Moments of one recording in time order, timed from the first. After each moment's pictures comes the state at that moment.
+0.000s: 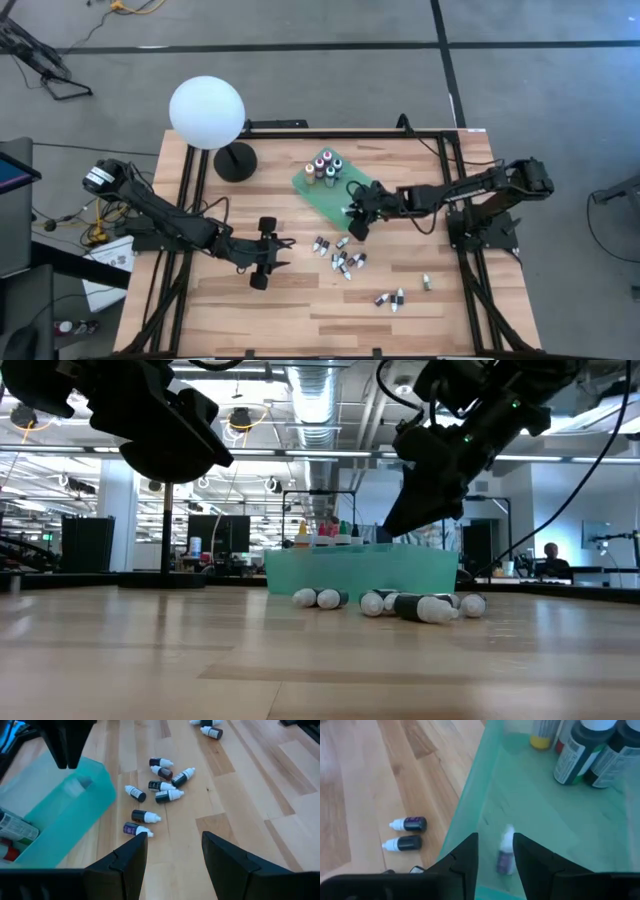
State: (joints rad) left arm -0.45 1.31 0.66 0.02 -0.38 -0.02; right arm 0.01 1.48 0.75 -0.06 0.20 0.39
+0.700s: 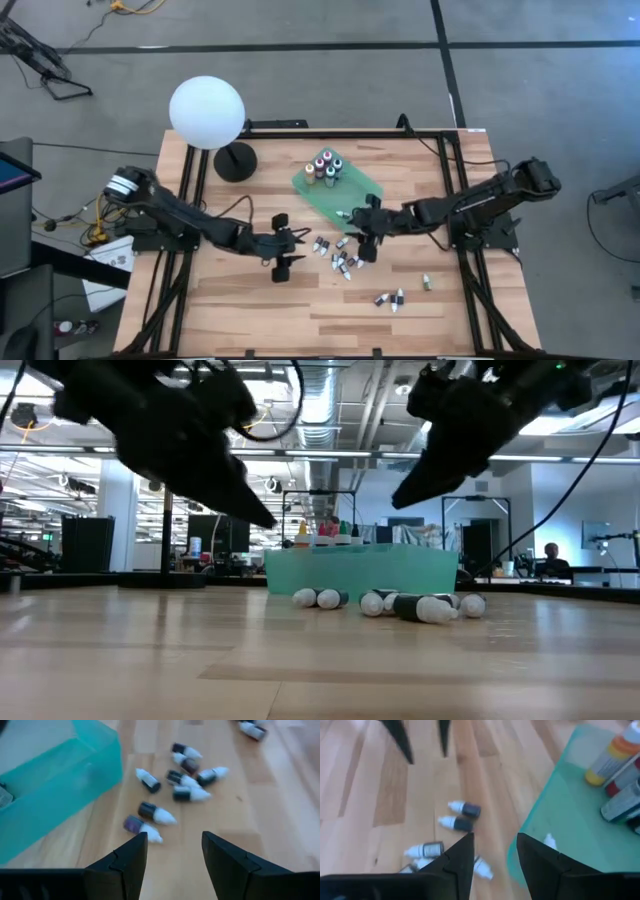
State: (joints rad) left arm -0.32 1.55 0.67 0.24 -0.32 -0.18; right arm 0.19 1.43 0.75 -0.03 0.25 0.19
